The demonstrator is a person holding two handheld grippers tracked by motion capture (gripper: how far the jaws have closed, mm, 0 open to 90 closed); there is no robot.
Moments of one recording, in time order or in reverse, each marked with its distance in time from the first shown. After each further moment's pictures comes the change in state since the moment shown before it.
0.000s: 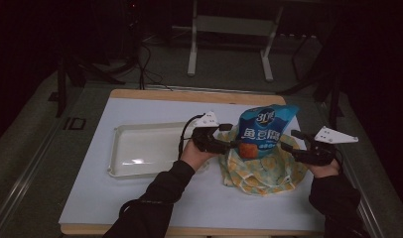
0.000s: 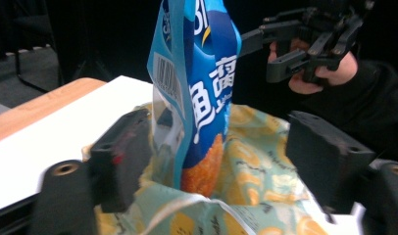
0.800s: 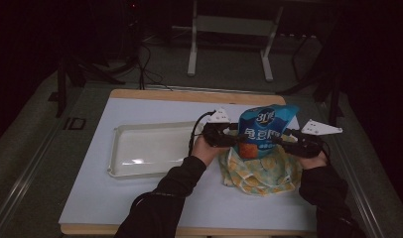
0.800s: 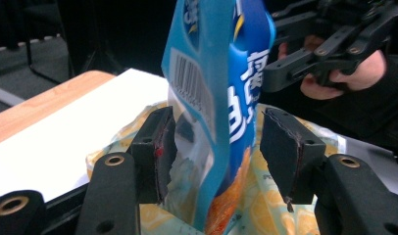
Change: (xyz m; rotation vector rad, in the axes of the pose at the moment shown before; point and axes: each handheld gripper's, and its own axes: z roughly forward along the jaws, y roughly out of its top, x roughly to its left) left arm 0.011 0.004 0.034 0.038 0.037 -0.020; right arm -0.002 0.010 0.034 0.018 0.045 -0.003
